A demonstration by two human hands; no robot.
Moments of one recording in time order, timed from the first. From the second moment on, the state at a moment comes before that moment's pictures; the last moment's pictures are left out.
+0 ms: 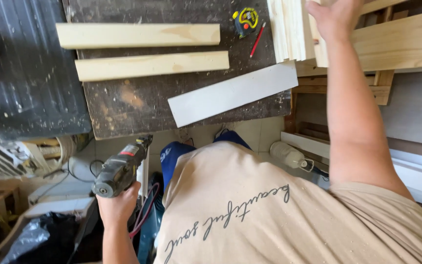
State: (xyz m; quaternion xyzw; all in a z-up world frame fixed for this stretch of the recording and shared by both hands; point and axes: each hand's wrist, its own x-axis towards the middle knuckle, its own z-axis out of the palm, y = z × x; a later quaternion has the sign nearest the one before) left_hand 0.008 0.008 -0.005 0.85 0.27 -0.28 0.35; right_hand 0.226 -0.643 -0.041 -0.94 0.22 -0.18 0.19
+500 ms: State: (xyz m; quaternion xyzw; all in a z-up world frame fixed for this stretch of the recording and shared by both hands) left_hand -0.032 -0.021 0.014 0.87 0.27 -0.21 0.35; right_hand 0.099 -0.545 -0.133 -0.93 -0.29 0.06 0.23
